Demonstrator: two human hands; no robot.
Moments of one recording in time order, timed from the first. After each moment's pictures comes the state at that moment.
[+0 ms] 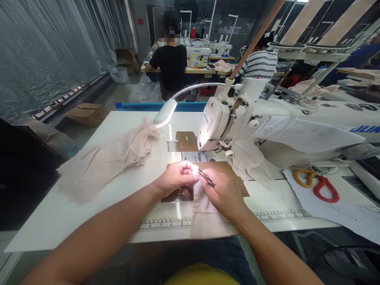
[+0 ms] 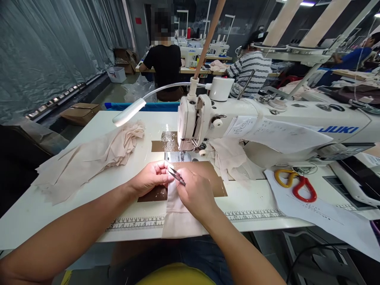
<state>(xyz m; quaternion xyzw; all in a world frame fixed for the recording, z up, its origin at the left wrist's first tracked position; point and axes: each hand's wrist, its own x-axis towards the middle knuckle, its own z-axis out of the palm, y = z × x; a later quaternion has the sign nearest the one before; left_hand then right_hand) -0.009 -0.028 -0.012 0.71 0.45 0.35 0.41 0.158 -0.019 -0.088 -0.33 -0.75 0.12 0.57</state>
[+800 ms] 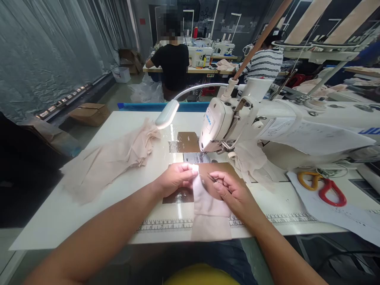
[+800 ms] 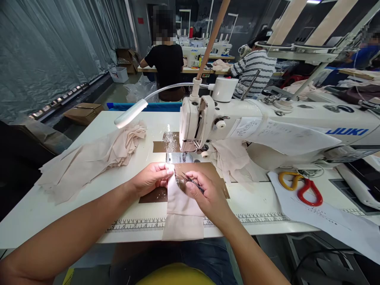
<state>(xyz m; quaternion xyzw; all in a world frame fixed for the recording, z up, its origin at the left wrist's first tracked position) -0.007 -0.027 -0.009 0.67 0.45 0.37 0.46 0.180 -0.004 -0.117 -0.24 -0.71 0.27 0.61</state>
